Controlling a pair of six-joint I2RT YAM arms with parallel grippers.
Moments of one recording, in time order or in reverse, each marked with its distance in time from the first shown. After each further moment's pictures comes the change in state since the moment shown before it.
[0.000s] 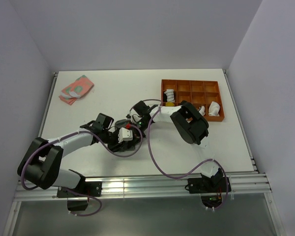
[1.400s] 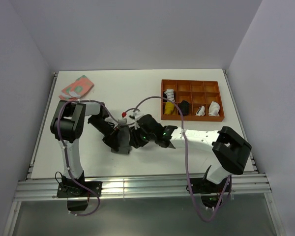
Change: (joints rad) left arm 0.235 0.664 0.547 -0.875 0.290 0.352; right arm 0.230 -0.661 -0.538 0.455 0.803 -0.076
